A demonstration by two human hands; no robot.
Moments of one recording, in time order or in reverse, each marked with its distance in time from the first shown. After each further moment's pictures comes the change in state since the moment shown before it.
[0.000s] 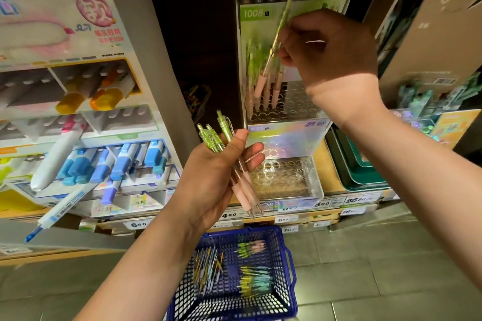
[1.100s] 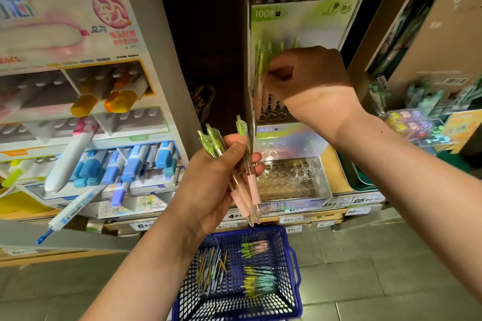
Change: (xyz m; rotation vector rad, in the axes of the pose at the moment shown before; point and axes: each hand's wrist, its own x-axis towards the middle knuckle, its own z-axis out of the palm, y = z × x) left_hand 0.002 0.001 -0.017 0.021 -0.013 -0.041; right_hand -0.006 -0.011 0.023 -0.482 -0.293 0.012
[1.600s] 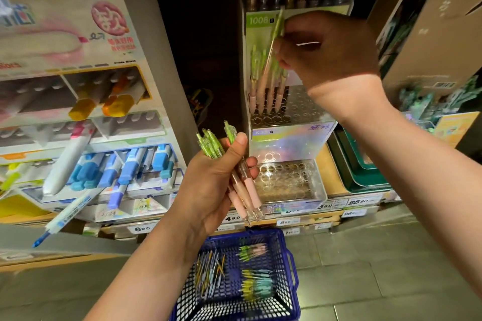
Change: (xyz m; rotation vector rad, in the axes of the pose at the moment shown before) left_hand 0.000 -0.001 0.003 0.039 -0.058 0.021; right_hand 0.008 0.012 -0.021 0.416 0.219 0.007
